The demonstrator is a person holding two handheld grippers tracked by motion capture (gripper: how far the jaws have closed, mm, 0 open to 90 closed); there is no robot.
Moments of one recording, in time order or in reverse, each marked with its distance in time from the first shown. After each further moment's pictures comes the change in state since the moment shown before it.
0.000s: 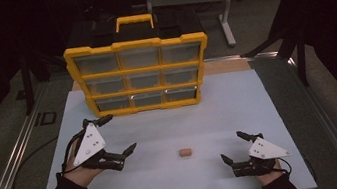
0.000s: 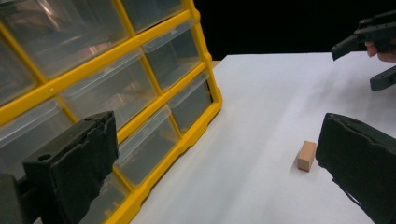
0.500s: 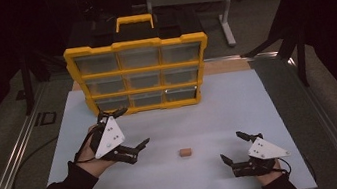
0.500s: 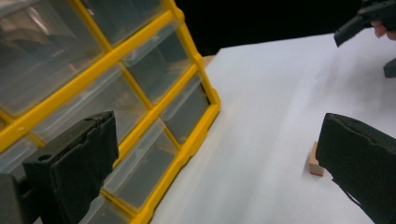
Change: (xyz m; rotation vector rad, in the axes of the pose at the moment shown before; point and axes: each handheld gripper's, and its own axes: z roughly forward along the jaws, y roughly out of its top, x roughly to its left) left arm -0.007 0.016 0.035 0.051 -0.024 0.128; right arm 0.001 0.000 0.000 0.003 0.008 0.007
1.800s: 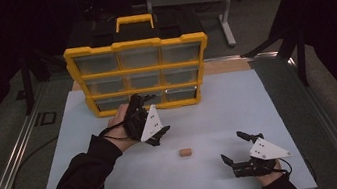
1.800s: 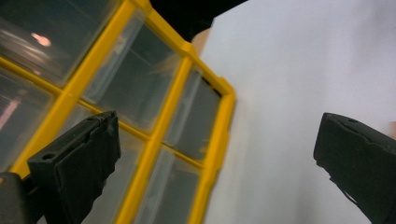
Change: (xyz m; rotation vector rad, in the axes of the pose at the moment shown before) left arm -0.001 0.017 0.084 0.119 0.002 0.334; right arm 0.001 0.001 -0.002 -0.019 0.001 0.001
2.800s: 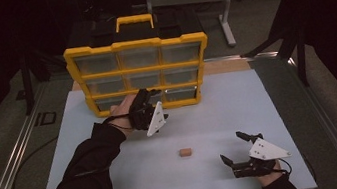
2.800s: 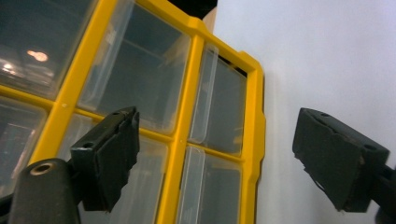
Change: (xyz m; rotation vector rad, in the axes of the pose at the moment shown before) left arm 0.010 -0.020 0.038 0.042 0.048 0.230; right arm 0.000 0.000 0.000 0.007 0.009 -0.023
